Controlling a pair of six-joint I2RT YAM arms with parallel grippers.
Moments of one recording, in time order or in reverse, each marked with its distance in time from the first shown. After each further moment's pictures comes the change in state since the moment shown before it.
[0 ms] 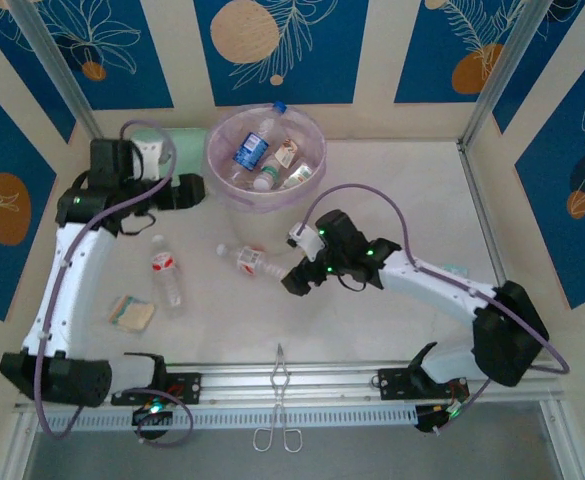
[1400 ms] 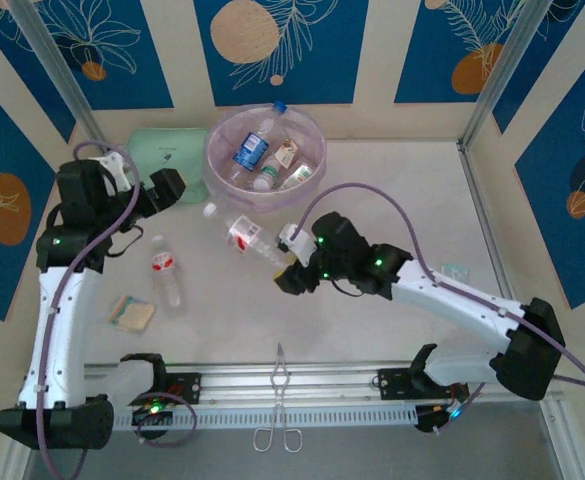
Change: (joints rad) left arm 0.084 -0.188 -0.072 0.169 0.072 -0.273; right arm 0.119 -0.167 0.104 -0.060 -0.014 0.062
